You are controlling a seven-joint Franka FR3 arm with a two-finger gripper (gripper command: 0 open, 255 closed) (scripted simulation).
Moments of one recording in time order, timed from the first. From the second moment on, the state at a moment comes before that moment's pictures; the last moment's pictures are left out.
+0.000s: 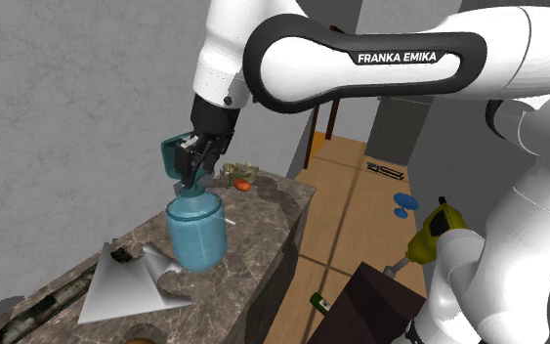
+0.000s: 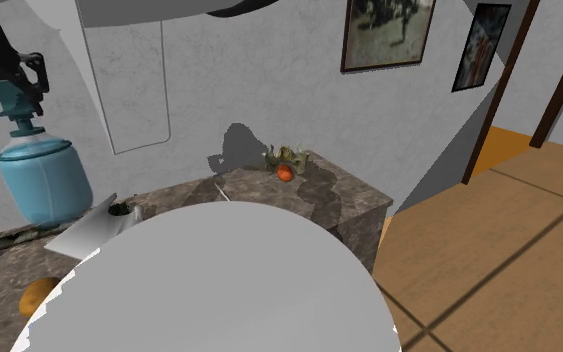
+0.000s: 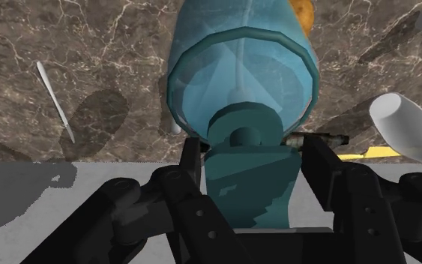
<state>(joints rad) 0.42 -0.12 0.14 -1.82 -0.07 1.98 0.28</state>
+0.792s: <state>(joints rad) 0.42 -0.12 0.14 -1.98 -0.08 2.14 0.30</state>
